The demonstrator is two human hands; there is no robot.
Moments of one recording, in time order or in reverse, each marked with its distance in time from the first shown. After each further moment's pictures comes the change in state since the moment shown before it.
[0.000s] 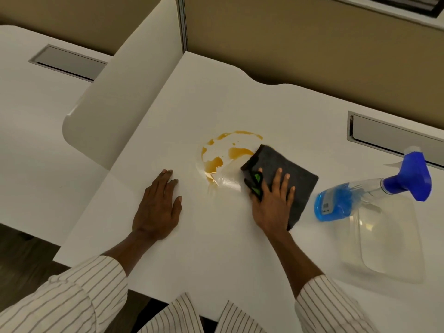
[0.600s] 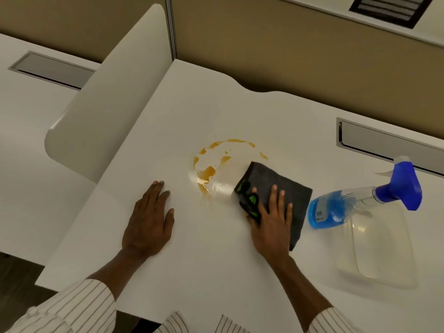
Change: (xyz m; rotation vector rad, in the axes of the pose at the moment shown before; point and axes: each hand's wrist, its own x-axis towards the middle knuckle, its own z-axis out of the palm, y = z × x) left_hand 0.000 0.000 0.000 -0.010 0.017 0.008; right_hand -0.029 0.018 0.000 -0.060 -0.008 -0.051
